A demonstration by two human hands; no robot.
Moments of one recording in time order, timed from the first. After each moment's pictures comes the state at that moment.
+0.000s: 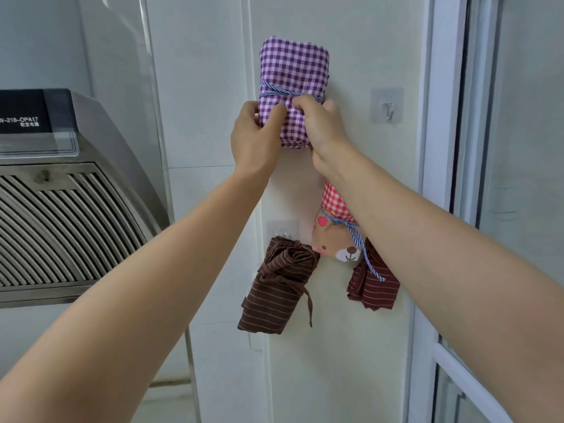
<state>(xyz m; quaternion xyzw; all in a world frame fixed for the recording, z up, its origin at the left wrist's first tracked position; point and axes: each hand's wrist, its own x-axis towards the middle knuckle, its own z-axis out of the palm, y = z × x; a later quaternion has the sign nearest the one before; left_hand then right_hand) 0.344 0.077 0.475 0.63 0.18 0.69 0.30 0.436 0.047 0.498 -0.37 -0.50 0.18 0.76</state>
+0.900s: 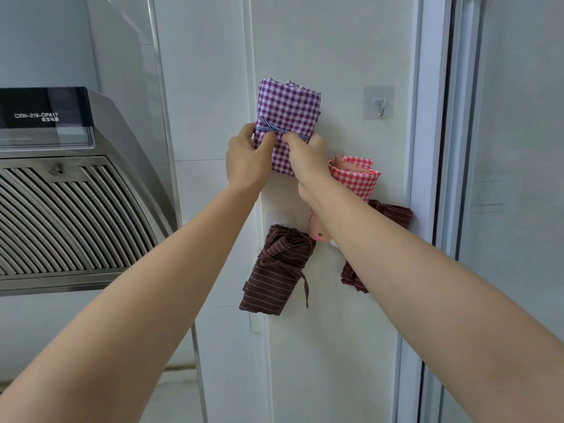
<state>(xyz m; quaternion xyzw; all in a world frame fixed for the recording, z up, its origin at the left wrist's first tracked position) 0.328 0.075 0.443 0.67 0.24 0.65 0.27 0.413 0.045 0.448 -0.41 -0.44 0.18 0.78</state>
